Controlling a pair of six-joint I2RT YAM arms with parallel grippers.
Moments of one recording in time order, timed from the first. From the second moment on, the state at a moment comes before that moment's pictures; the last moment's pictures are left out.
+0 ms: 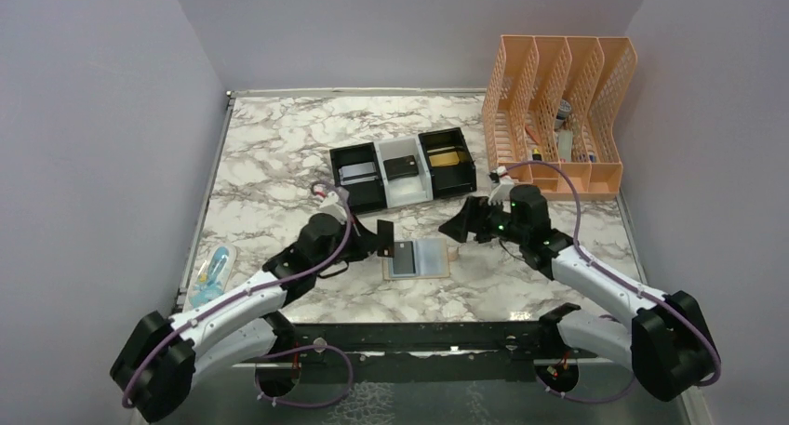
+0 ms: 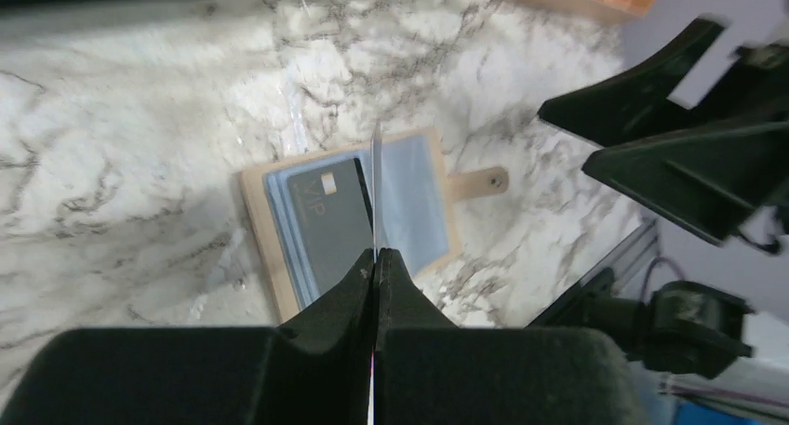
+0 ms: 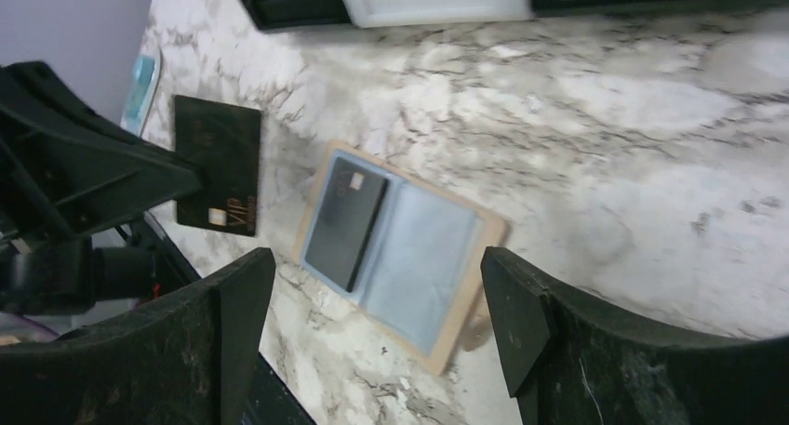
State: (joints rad) left arm -0.79 0.98 0.40 0.08 -0.02 -0.86; right arm 0.53 1.07 0.49 0.09 -0.34 0.51
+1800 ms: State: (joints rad) left arm -0.72 0.94 0.18 0.81 0.40 -1.12; right arm 0.58 1.44 0.39 1.18 -0.92 1.17
